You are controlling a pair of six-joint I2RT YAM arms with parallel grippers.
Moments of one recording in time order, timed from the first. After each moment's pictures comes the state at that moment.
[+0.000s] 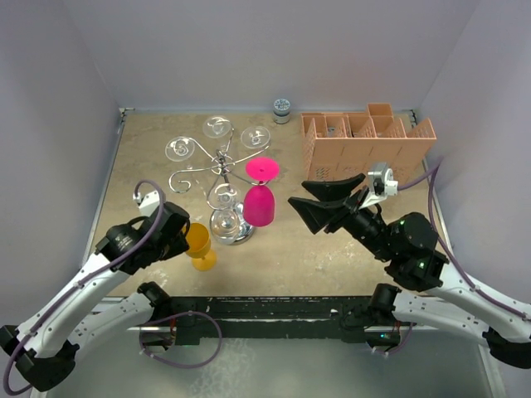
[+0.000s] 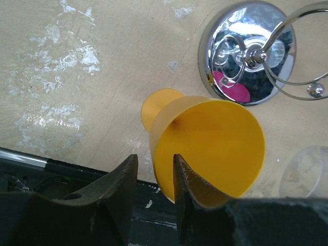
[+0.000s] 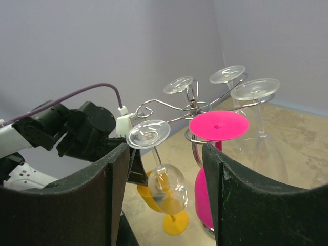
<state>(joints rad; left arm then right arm) -0.69 0.77 0.92 -1.22 -0.42 -1.01 1.05 0.66 0.81 0.19 0.15 0.31</state>
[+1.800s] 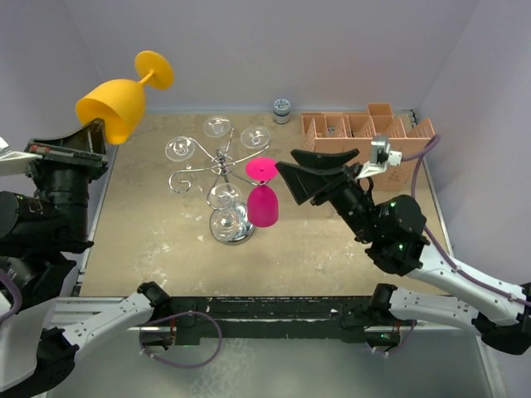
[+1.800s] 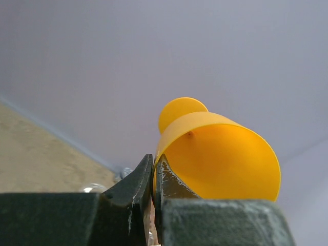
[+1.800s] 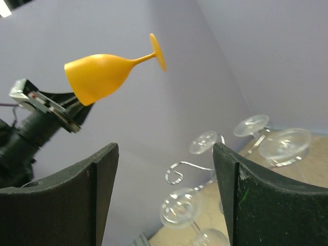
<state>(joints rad) -0.69 0.77 1.60 -0.53 -0.87 -0.59 1.05 0.83 0.92 0.40 0.27 0.47</state>
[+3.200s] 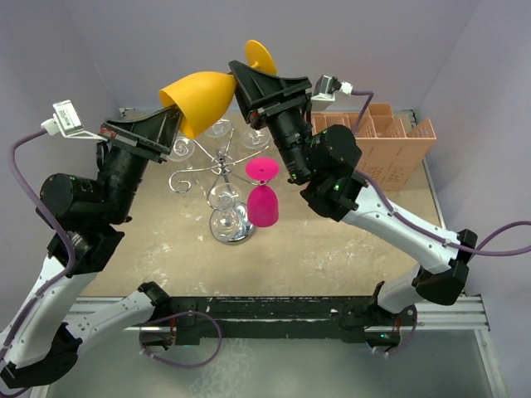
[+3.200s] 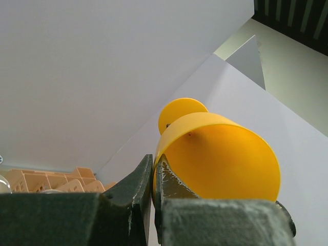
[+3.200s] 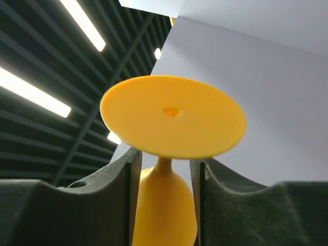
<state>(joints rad) -0.69 0.84 1.36 -0.01 -0.26 -0.76 1.05 1.49 1.68 0.39 0.51 1.21</state>
